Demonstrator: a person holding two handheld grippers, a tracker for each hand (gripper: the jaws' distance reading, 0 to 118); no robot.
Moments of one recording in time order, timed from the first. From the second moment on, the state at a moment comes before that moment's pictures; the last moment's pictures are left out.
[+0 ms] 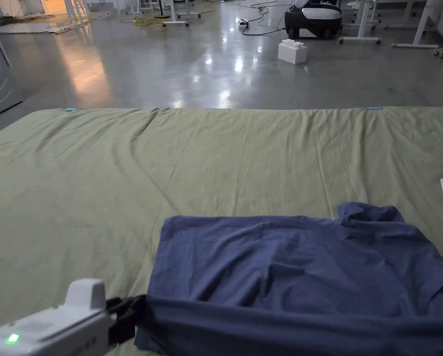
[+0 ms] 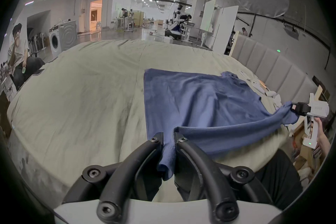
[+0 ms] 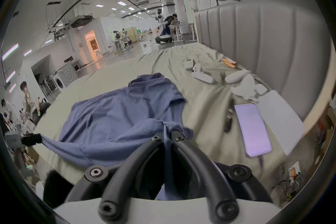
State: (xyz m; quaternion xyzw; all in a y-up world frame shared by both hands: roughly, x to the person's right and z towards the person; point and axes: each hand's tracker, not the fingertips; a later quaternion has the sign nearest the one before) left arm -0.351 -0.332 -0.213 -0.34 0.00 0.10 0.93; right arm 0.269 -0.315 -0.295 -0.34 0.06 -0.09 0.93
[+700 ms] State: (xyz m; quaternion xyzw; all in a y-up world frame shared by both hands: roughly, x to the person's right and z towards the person) left arm -0.355 -0.250 -0.190 -0.24 0.01 0.02 0.97; right arm 0.249 -0.244 -0.285 -0.21 0.07 -0.04 0.97
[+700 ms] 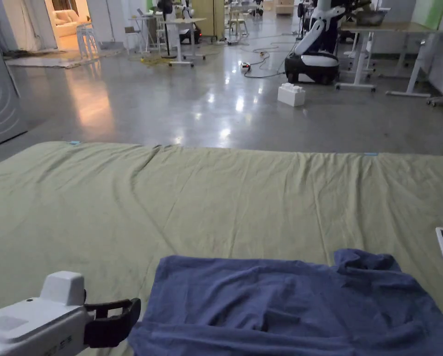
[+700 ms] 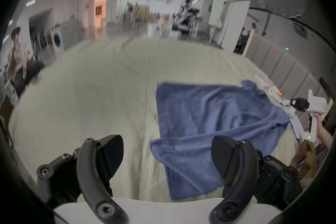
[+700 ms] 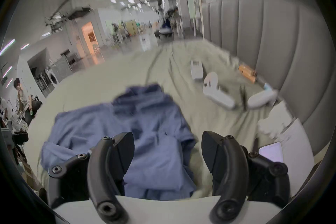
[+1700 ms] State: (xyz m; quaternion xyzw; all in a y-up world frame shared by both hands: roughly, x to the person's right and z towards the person) left arm -0.227 -0.166 0.013 -0.05 0.04 -0.05 1.00; right arm 0.158 -0.188 -0.086 -0.07 0.15 0.00 0.99
